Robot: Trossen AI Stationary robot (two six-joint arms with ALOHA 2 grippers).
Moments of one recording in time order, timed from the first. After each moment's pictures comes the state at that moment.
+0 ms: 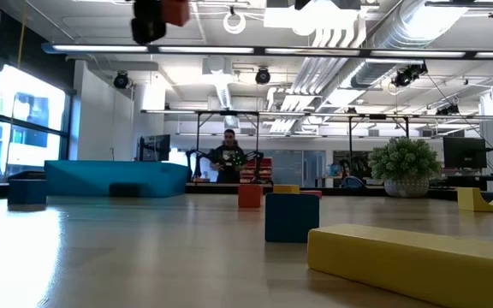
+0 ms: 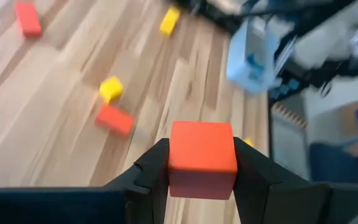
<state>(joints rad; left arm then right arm) 0.37 1.18 1.22 -0.78 0.36 -0.31 0.04 1.85 2.31 -1.57 0.31 0.19</state>
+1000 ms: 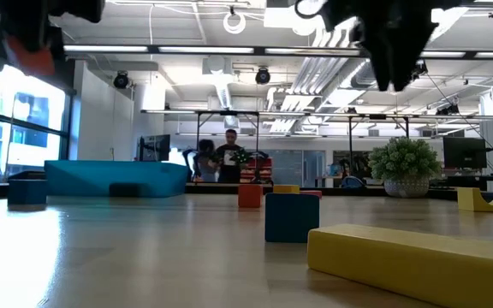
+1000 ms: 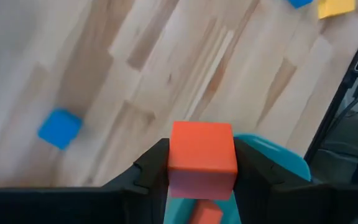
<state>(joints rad) -0.15 1.04 0.96 -1.10 0.07 -0.81 0.22 1.75 1.57 -1.56 0.28 0.32</state>
